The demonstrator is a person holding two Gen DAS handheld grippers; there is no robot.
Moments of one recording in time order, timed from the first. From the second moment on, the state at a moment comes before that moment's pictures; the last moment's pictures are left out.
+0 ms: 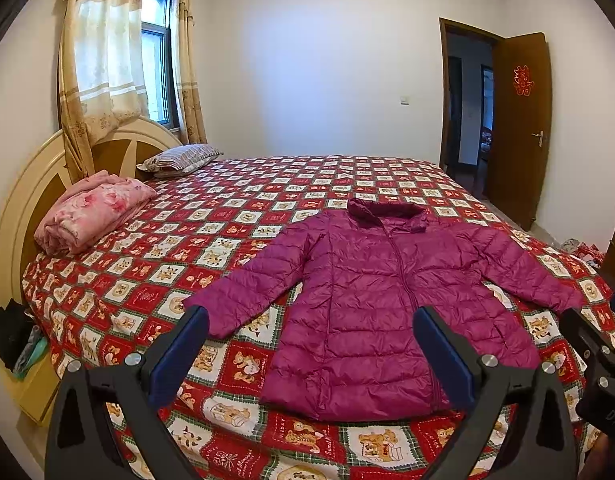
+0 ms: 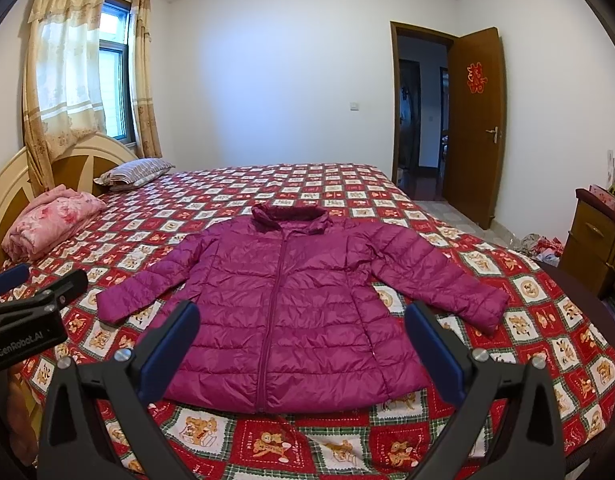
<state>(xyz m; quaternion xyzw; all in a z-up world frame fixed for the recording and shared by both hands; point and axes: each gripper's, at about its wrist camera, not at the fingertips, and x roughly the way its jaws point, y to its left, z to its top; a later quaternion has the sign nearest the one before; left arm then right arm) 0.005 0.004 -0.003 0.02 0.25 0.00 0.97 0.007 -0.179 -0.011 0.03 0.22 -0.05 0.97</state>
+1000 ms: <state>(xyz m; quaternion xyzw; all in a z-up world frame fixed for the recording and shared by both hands) 0.007 0.004 -0.008 0.02 0.25 0.01 0.97 0.012 -0.180 -0.018 0.04 0.24 -0.04 0.97</state>
